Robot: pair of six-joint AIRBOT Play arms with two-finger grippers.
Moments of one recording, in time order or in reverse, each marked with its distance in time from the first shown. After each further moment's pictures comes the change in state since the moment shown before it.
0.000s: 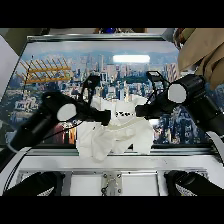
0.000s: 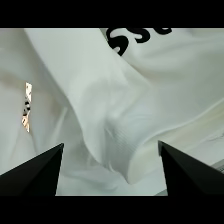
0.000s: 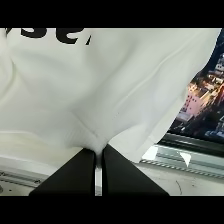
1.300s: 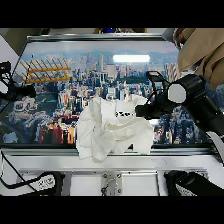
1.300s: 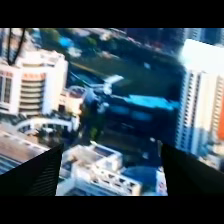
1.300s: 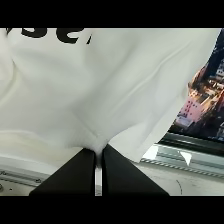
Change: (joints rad) left arm 1.009 -0.304 0.056 0.163 0.362 0.449; right arm 0.000 0.000 0.000 0.003 0.002 0.000
